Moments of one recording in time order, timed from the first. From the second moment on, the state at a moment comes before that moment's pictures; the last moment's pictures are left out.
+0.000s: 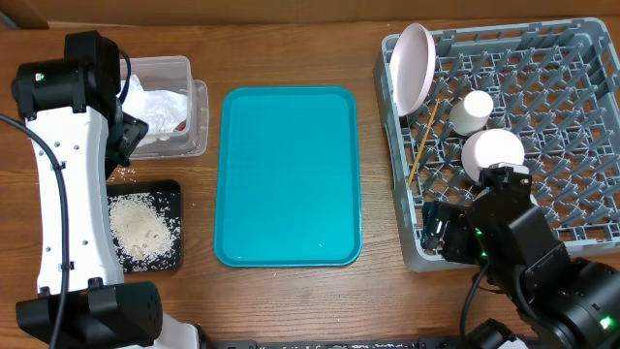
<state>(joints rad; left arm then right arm) 0.16 1.71 1.88 -1.68 -0.39 -1.02 0.62 0.89 1.25 -1.29 0.27 0.70</state>
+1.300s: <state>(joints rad) 0.16 1.71 1.89 -1.68 -0.39 -1.02 0.37 0.26 0.22 -0.13 -0.02 0.28</state>
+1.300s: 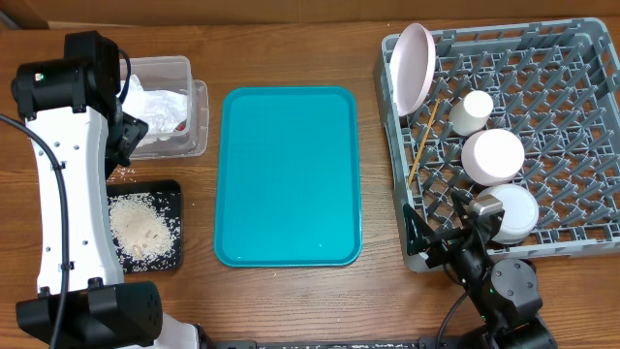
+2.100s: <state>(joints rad) 0.16 1.71 1.89 -1.68 -0.39 -1.02 0.27 0.02 0.02 0.08 -0.06 0.23</state>
